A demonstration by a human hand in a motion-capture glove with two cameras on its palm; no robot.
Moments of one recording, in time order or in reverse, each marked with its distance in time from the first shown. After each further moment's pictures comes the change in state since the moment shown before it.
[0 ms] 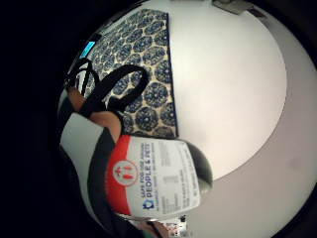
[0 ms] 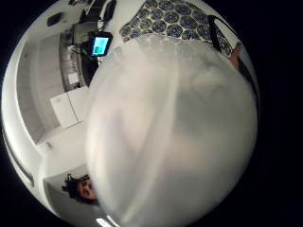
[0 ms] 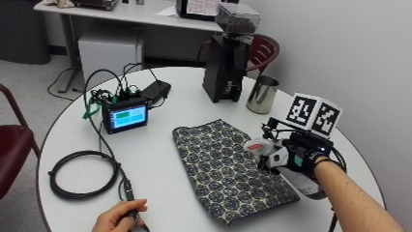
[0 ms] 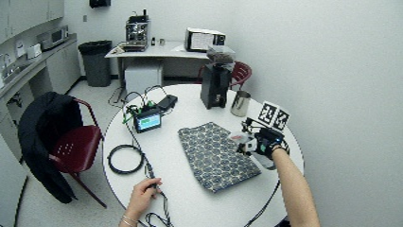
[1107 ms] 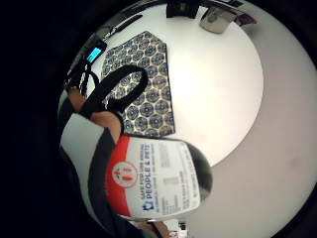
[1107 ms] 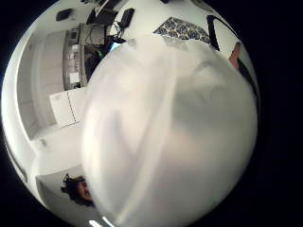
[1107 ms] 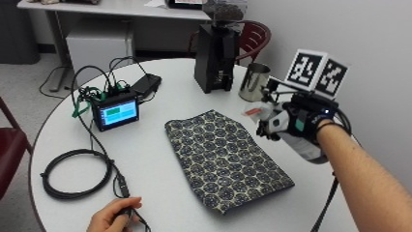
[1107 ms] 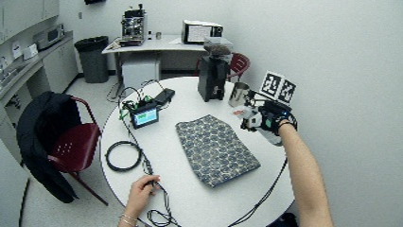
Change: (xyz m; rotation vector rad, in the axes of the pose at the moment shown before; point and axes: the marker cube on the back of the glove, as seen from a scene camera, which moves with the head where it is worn) arm -0.051 0.010 -0.068 0.088 0.077 -0.047
